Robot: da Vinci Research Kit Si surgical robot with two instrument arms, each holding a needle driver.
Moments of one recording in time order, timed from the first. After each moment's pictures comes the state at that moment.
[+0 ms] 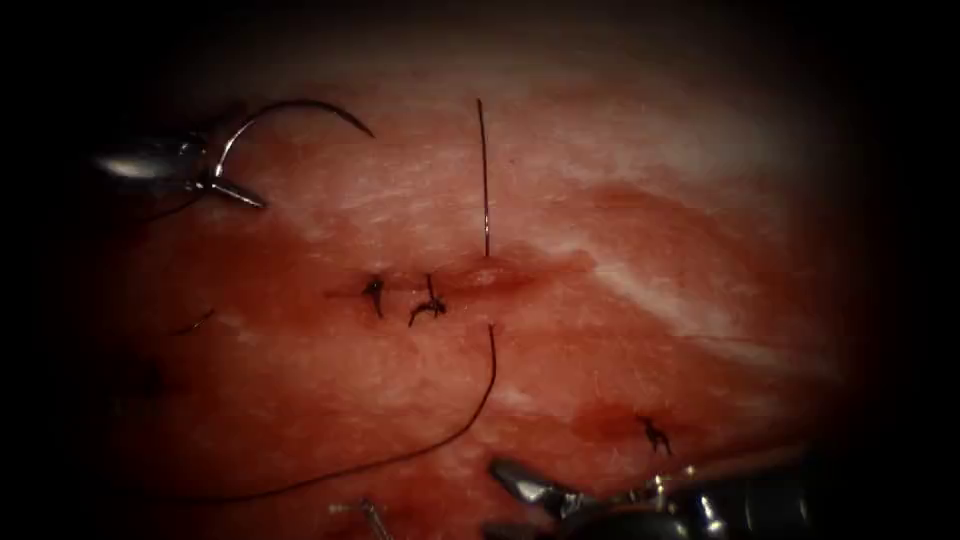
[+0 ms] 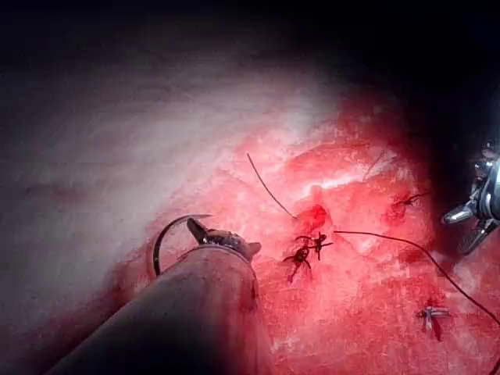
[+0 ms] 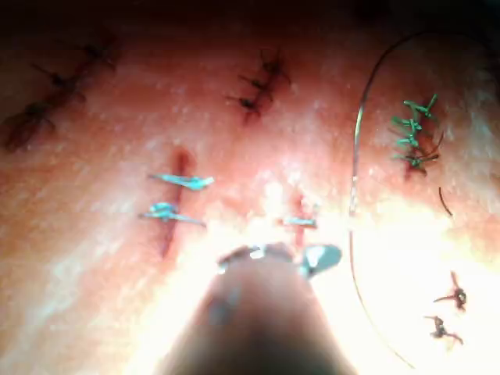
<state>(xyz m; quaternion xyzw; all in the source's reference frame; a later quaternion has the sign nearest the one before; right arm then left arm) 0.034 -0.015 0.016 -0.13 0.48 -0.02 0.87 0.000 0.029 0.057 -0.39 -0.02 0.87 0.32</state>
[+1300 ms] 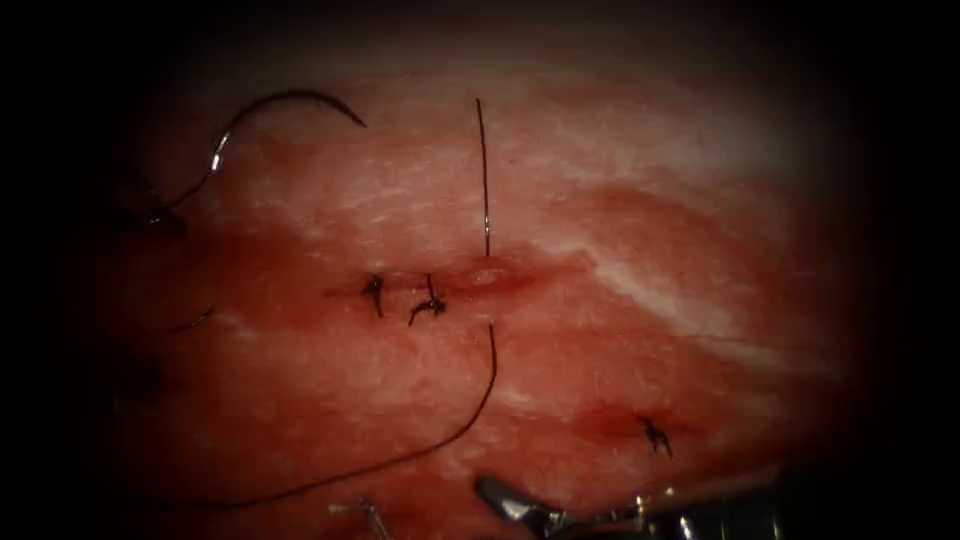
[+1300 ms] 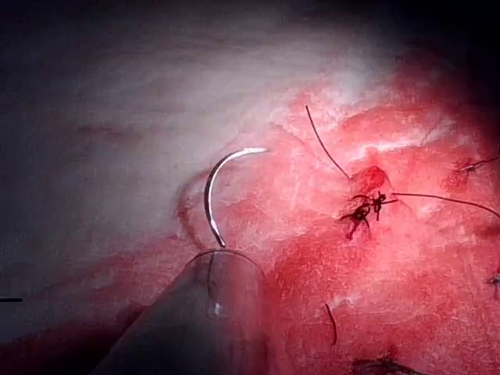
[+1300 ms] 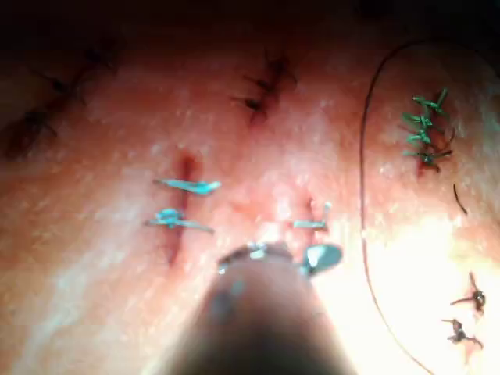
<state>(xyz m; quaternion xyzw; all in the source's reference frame) 0.035 -0.017 0.016 -0.13 0.48 -0.01 0.87 0.008 0.024 0.068 -0.10 -0.19 0.93 0.31</state>
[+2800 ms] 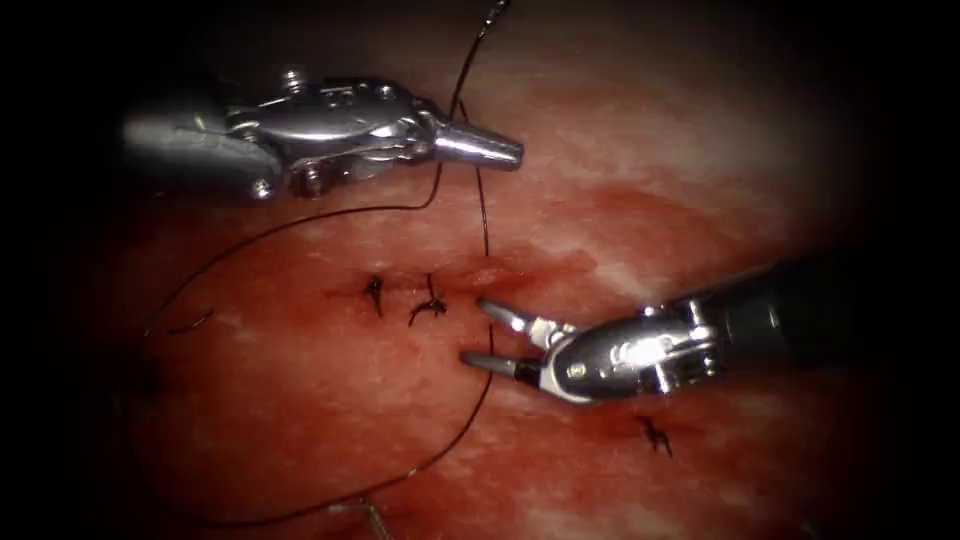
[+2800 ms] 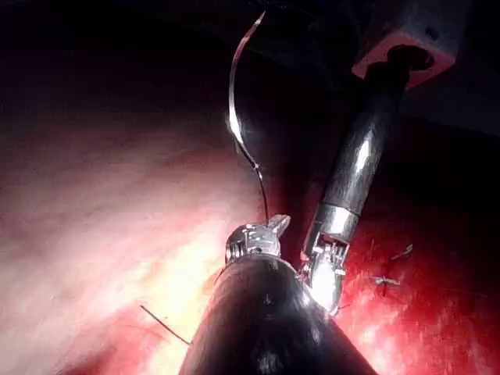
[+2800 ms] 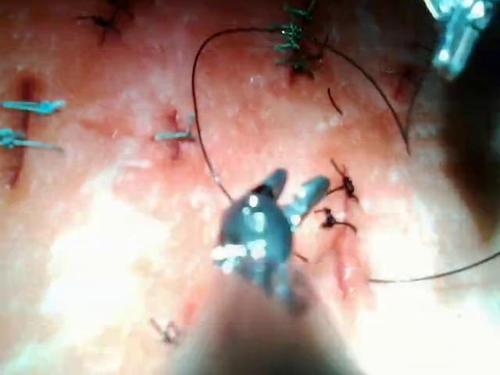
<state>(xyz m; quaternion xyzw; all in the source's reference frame) 0.035 -0.003 0.024 -0.04 0.55 0.13 0.82 -0.021 0.033 0.039 -0.65 -0.31 0.63 0.28</state>
